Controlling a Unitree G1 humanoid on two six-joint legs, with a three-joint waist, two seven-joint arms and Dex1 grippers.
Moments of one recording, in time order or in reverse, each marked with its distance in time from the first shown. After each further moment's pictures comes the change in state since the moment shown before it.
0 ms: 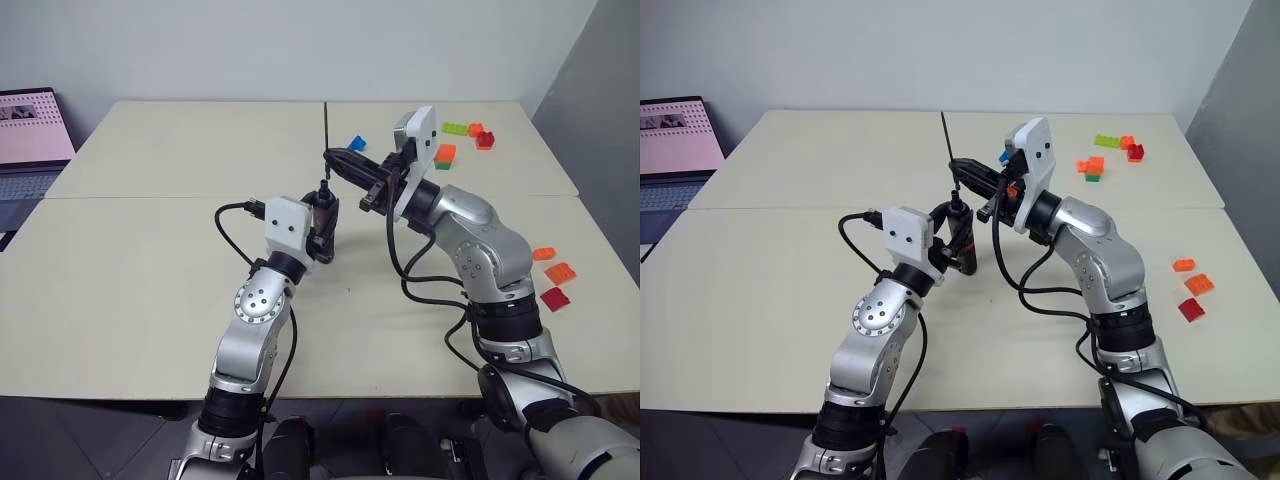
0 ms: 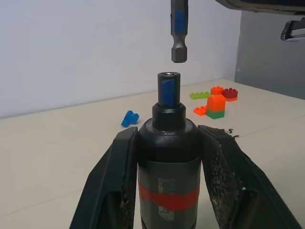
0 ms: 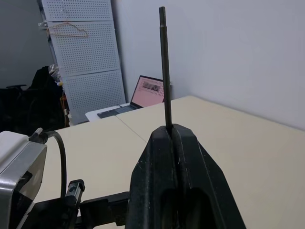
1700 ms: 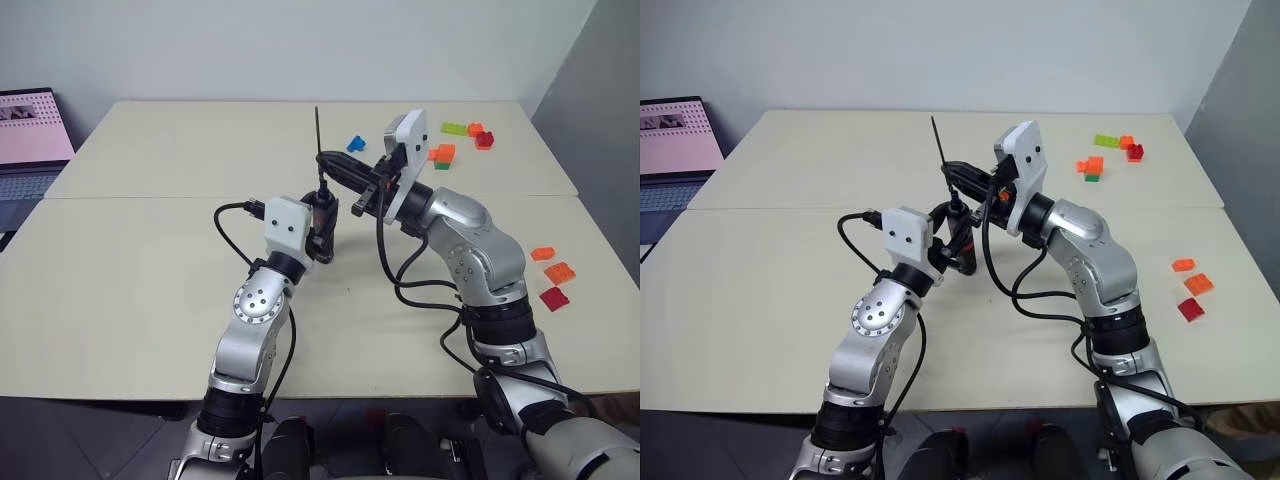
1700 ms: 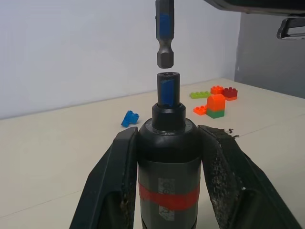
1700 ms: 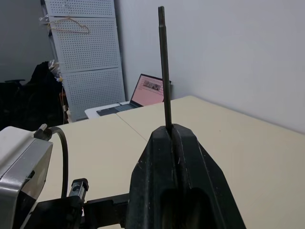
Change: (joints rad) left arm 0.000 0.006 0.000 -0.001 0.001 -0.001 -0.001; right arm 0.009 0.017 0.026 -0.022 -0.038 -0.007 -0.002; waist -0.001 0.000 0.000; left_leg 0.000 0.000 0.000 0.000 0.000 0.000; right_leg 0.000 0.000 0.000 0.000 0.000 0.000
